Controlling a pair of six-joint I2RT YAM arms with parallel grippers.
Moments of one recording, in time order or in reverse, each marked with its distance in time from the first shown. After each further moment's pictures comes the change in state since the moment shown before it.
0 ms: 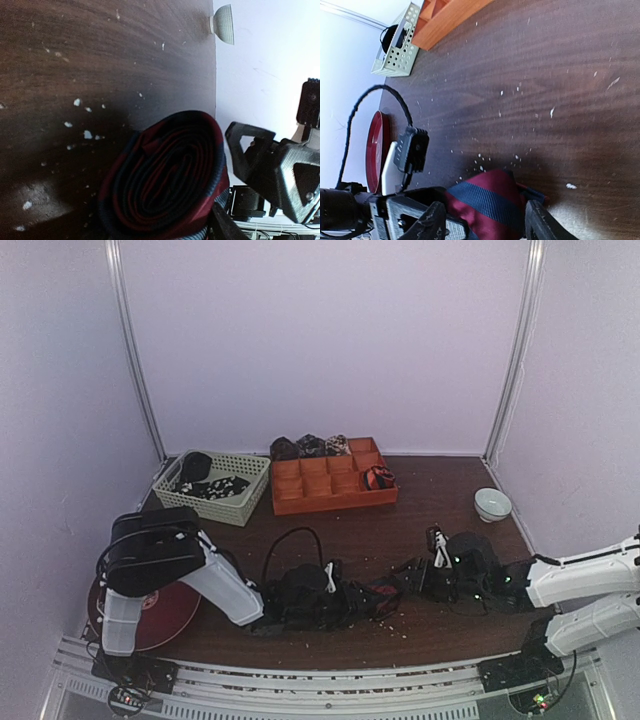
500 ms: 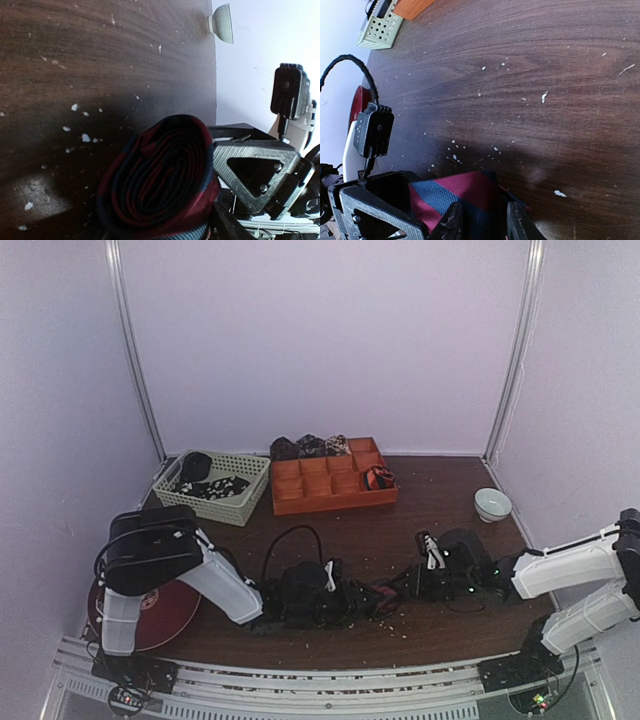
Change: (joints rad) left arm 0.008 -0.010 0.001 -0.018 0.012 0.022; right arm -0.077 0.135 0.047 -0.031 -0.154 -0.143
